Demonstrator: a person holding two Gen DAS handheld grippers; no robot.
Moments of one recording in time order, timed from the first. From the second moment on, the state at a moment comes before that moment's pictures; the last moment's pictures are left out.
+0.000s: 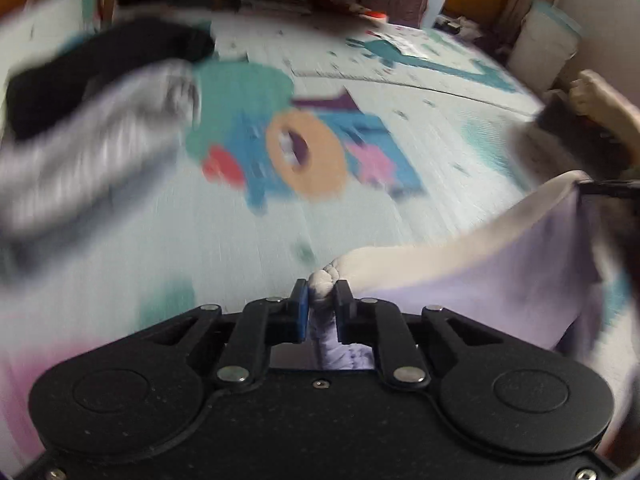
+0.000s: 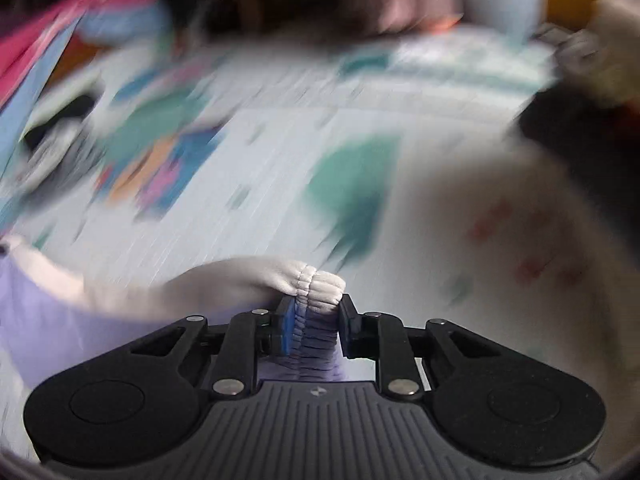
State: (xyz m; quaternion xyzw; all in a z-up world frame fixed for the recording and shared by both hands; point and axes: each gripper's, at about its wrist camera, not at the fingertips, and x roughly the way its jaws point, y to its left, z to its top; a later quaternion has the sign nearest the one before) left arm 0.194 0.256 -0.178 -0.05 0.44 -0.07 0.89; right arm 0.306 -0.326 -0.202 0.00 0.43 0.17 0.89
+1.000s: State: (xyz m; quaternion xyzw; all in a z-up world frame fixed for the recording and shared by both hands) left arm 0.076 0.157 -0.259 -0.19 0.51 -0.08 0.83; right arm 0.204 -0.387 -0.260 0.09 0.48 0.13 0.87
